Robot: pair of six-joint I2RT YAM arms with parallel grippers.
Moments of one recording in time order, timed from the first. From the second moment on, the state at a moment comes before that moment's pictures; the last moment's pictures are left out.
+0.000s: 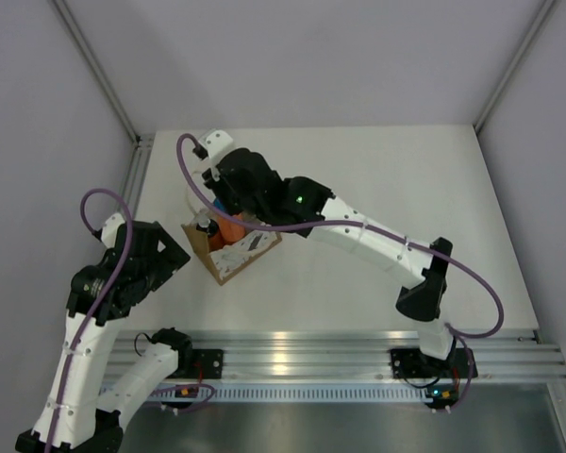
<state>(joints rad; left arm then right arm) -0.28 0.75 1.17 -1.35 -0.38 -0.91 1.16 1.97 2.22 -0.67 0.35 0.08</state>
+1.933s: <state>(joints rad) -0.28 0.75 1.14 -1.35 -0.36 -0.92 0.54 1.52 1.32 -0.34 0.28 0.15</state>
